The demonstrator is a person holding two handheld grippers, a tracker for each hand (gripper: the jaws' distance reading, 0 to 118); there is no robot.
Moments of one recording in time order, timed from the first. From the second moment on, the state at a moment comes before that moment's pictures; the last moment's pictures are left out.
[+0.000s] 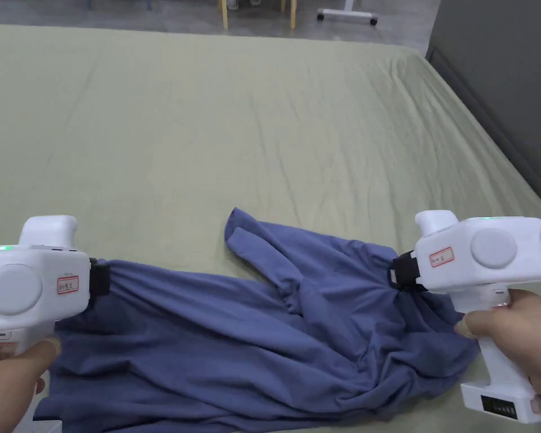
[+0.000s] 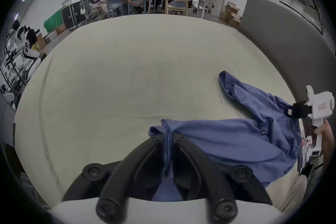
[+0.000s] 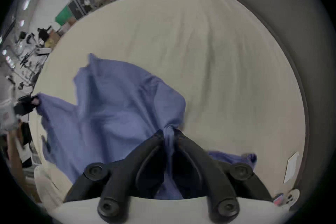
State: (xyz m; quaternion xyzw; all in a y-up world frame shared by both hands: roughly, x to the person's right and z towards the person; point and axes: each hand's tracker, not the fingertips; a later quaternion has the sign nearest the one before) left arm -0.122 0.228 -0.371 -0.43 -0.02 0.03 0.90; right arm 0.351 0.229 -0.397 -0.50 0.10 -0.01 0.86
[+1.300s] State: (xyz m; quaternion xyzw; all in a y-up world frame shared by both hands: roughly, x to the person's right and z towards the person) left arm -0.190 0.695 -0.506 -0.19 0.10 -0.05 0.98; right arm 0.335 0.719 -0.517 -0.31 -0.04 0.06 0.95
